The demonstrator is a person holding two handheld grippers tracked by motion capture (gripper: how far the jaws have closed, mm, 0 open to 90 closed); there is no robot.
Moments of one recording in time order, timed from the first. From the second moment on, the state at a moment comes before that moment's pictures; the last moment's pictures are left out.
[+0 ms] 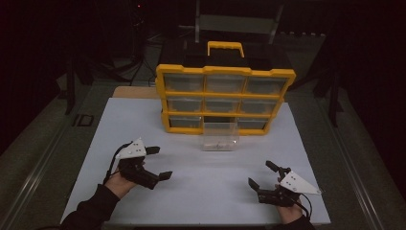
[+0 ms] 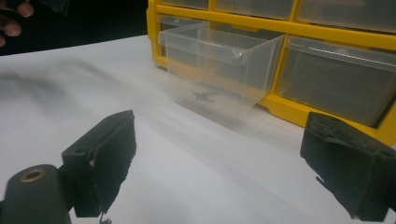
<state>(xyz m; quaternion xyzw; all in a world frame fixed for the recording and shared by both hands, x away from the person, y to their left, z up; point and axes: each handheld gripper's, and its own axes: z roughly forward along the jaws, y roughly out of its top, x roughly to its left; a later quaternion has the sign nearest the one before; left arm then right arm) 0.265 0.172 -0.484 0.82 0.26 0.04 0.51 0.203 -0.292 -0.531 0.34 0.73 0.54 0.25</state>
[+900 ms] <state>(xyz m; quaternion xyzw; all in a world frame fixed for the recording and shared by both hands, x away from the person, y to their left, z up) 0.232 0.220 -0.534 0.80 0.30 0.06 0.52 0.203 -0.290 -0.532 0.34 0.73 0.53 0.25</state>
